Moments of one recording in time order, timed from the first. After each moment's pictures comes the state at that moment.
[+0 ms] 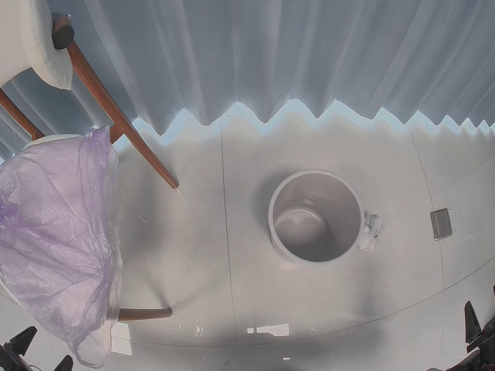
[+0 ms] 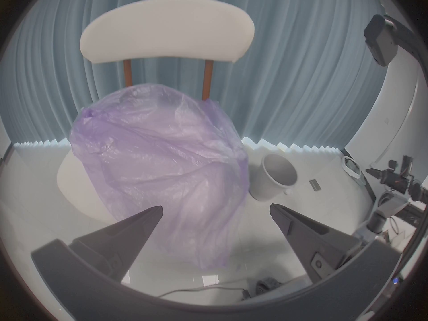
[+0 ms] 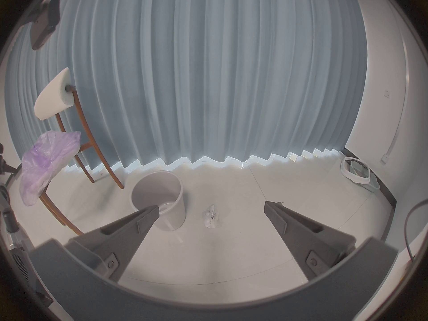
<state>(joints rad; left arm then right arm) 0.00 0.02 -0.25 0.39 -0.21 -0.07 0.00 0.02 -0.02 0.00 -0.03 0.00</state>
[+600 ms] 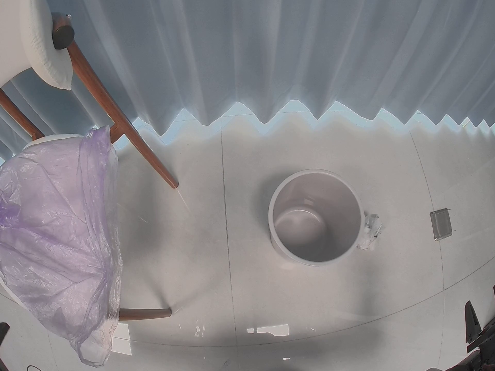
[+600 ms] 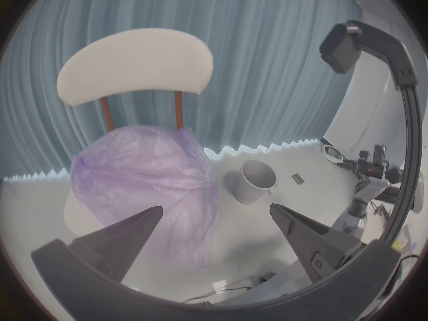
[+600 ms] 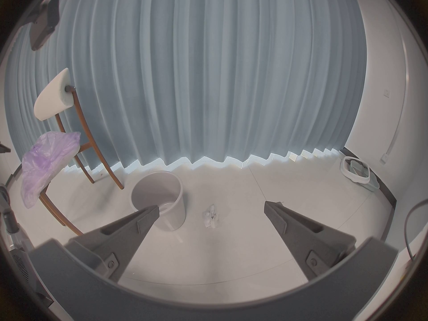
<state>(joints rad) 0.00 0.04 -0.61 0.67 -0.33 0.07 0.00 0.02 -0.02 0.00 -0.03 0.01</state>
